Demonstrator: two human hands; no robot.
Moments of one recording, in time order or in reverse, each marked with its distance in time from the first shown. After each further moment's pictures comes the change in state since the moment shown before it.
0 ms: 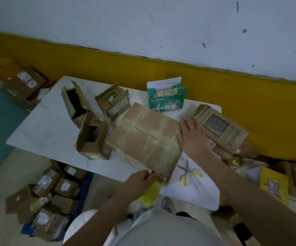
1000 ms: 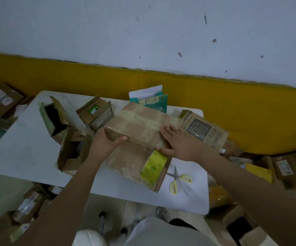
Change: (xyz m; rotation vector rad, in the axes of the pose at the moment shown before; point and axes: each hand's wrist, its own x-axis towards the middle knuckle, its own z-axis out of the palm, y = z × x) left_hand 0.101 0.022 -0.112 -0.270 0.491 0.190; right_hand 0.003 0.016 -0.065 0.110 -0.456 -0.249
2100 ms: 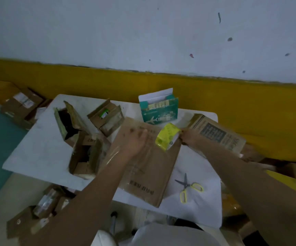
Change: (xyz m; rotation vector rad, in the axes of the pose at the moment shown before) left_hand 0.008 0.072 0.043 0.335 -0.081 0.029; right_hand 0.086 0.057 0.014 0.976 0.055 0.464
